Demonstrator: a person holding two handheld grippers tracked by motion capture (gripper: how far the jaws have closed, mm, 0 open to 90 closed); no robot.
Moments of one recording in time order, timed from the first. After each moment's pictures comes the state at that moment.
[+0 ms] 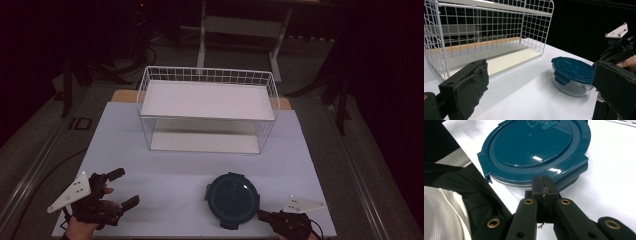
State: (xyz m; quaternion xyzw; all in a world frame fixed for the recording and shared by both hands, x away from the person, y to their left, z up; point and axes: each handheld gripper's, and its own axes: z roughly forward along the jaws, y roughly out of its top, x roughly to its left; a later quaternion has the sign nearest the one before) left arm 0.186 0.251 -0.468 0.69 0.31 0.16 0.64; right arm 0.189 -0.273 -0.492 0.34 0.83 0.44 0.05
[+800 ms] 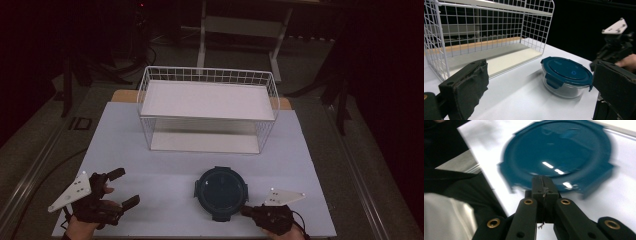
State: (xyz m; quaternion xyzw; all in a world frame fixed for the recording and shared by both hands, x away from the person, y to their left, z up) left arm 0.187 0.251 -0.468 0.69 0.31 0.16 0.64; right arm 0.202 -0.227 -0.483 0.30 0.84 0.46 0.02
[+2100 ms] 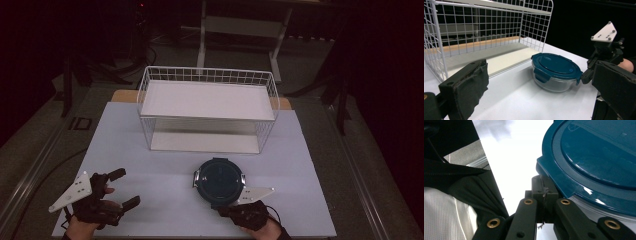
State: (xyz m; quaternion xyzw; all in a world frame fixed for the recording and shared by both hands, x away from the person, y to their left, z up) left arm 0.187 0.251 -0.469 0.69 0.30 0.16 0.64; right arm 0.219 -0.176 -0.502 0.25 0.86 0.44 -0.01
